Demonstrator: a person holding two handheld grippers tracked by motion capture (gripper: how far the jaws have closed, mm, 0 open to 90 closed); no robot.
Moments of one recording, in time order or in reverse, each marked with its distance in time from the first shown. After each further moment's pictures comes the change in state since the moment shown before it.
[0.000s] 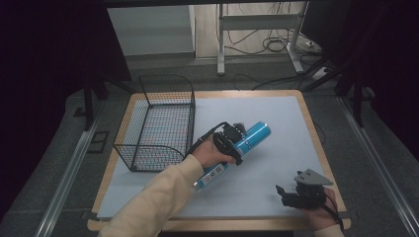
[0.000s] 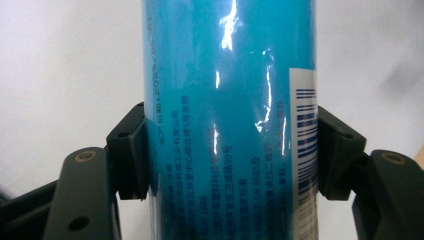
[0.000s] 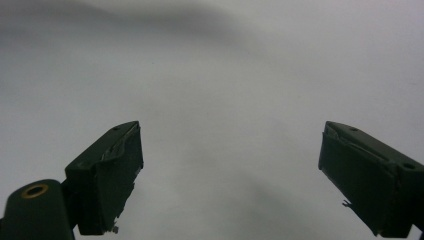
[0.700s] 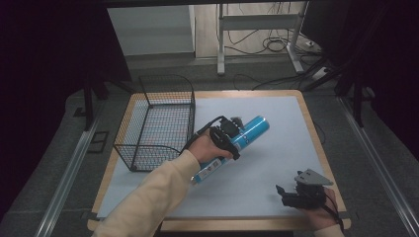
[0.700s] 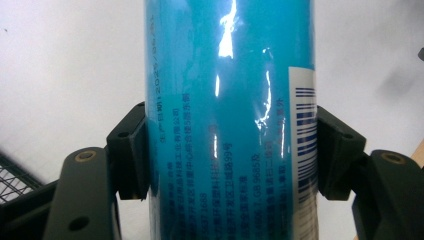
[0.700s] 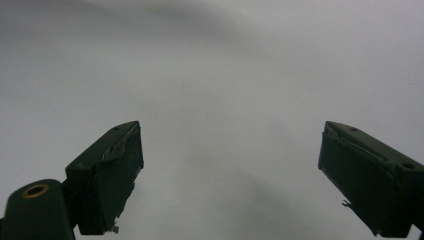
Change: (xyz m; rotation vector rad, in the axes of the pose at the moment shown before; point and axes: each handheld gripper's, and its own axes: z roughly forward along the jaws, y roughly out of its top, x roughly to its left) left arm 0.006 0.002 -0.020 -0.027 0.025 0.000; right arm 0.000 0.000 0.000 0.002 -0.002 -0.001
